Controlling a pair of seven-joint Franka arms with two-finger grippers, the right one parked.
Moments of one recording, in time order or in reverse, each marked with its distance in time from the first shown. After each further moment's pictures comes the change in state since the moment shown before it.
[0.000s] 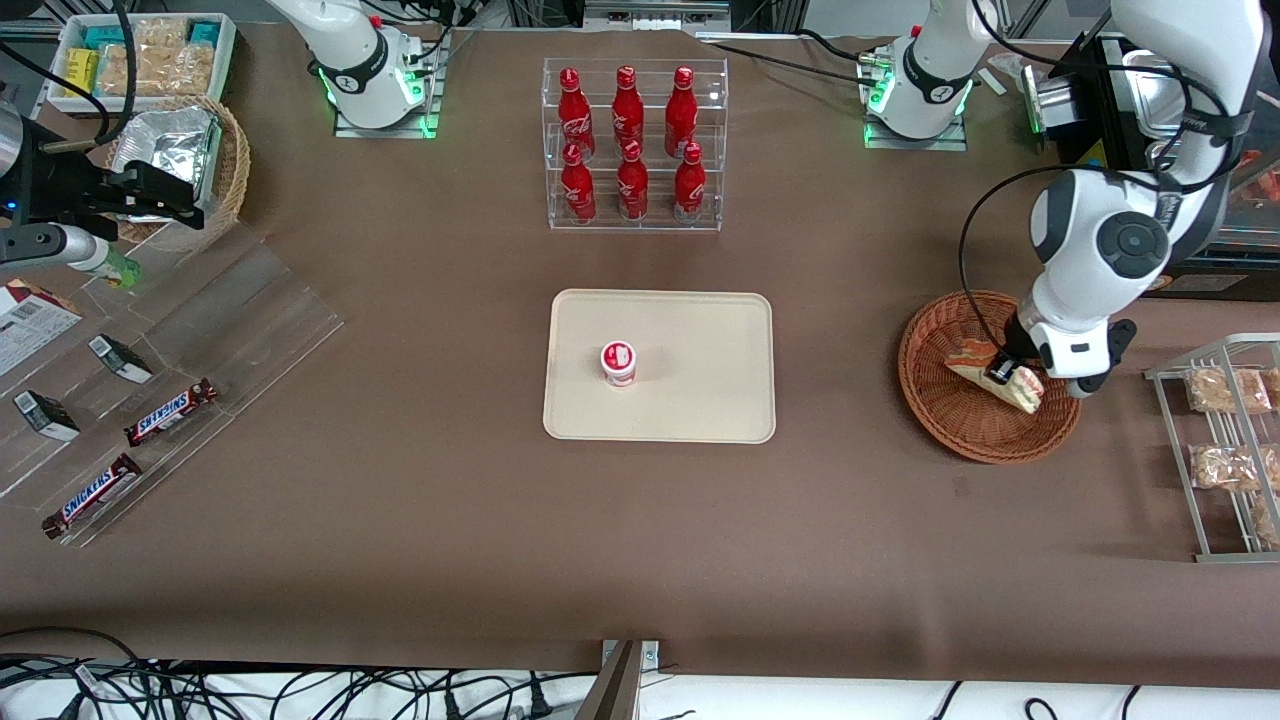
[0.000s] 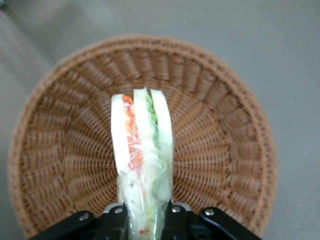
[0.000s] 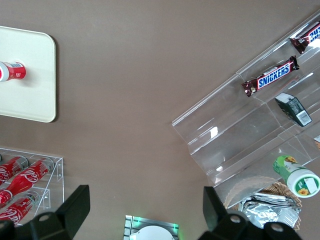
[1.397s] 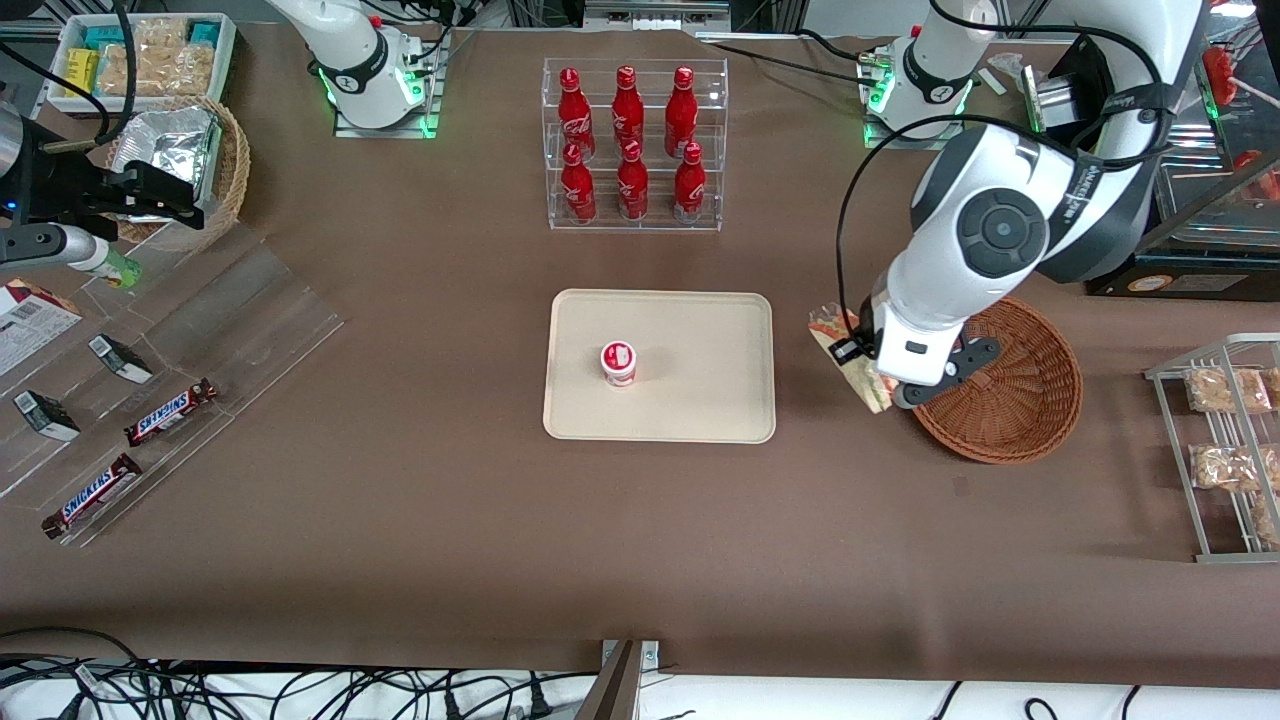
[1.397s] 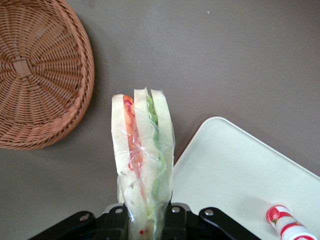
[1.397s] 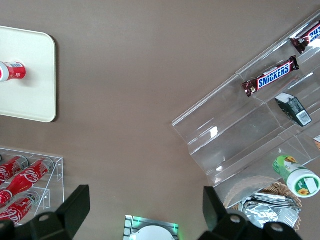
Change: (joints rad) arm -0.102 0.135 -0.345 0.511 -0.091 -0.507 0.027
